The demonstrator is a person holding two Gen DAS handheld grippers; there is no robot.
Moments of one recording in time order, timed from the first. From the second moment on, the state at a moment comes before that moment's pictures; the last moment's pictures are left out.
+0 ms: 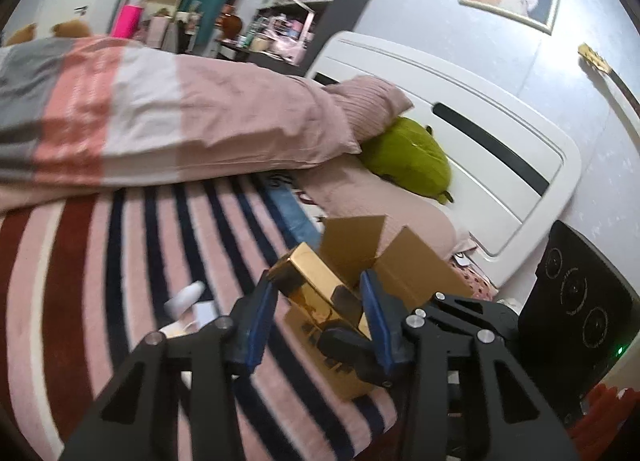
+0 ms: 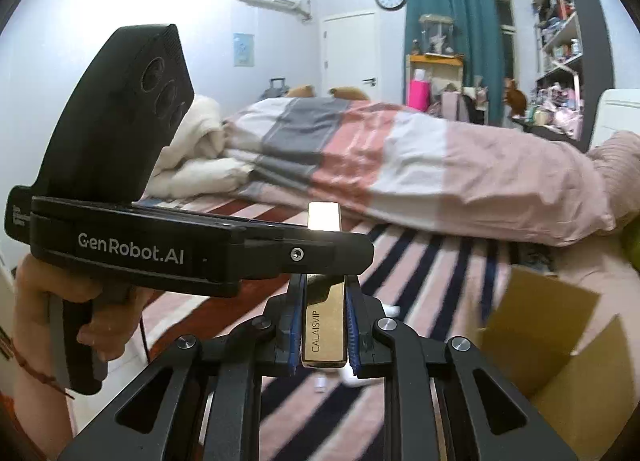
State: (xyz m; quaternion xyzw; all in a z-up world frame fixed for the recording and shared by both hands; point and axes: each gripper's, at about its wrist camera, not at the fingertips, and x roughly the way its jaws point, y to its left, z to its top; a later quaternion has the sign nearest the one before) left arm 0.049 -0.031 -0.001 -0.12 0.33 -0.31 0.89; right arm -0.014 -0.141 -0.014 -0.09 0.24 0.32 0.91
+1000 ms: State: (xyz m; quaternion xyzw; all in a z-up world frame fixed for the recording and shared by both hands) left arm 0.096 -0.140 -0.018 -0.01 0.42 -0.28 0.86; right arm 0.071 -0.265 -0.045 -0.01 0.49 0.24 0.84
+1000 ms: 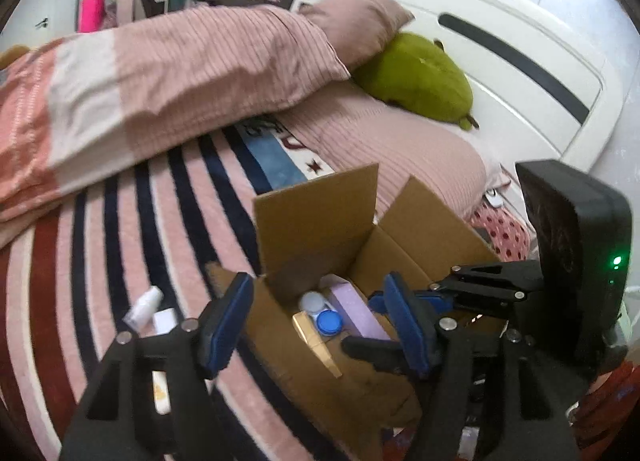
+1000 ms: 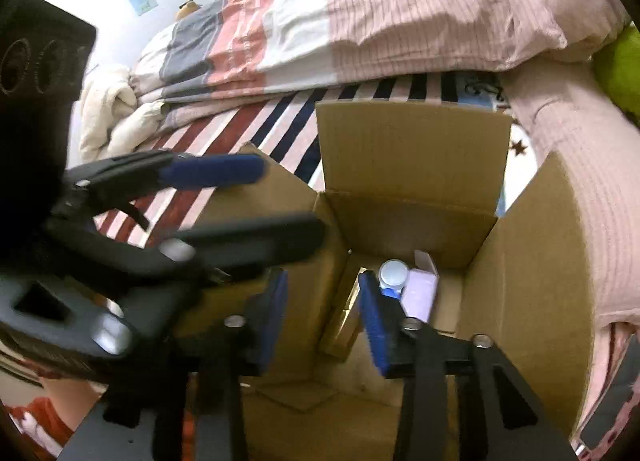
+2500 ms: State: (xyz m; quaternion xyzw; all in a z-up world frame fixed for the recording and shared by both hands) left arm 0.005 0.083 -0.075 -0.12 0.39 -0.06 0.91; right arm 0.085 -0.105 -0.192 -0.16 0.44 0.22 0.85
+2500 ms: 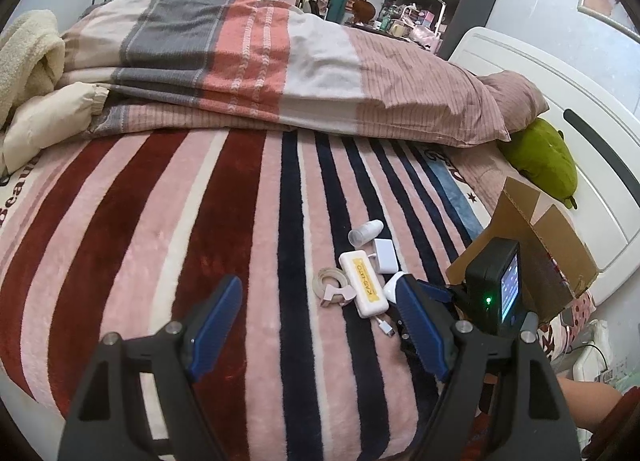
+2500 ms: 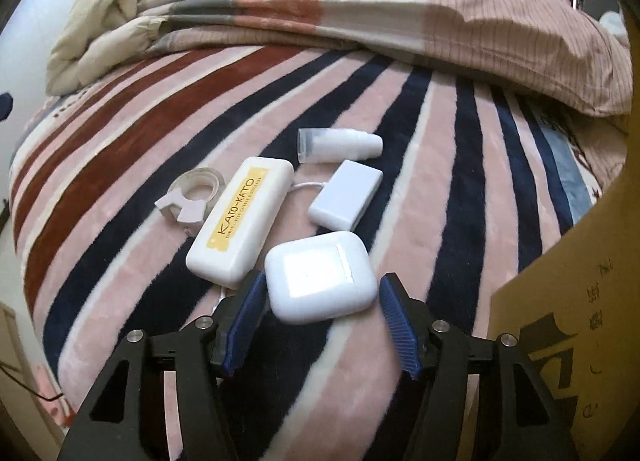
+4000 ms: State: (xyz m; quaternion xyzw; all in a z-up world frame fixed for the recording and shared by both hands) left arm 0.079 -0.168 -0.030 -0.03 0.42 -0.35 0.84; right arm 0.031 -0.247 -0.025 -0.12 0.34 0.24 0.90
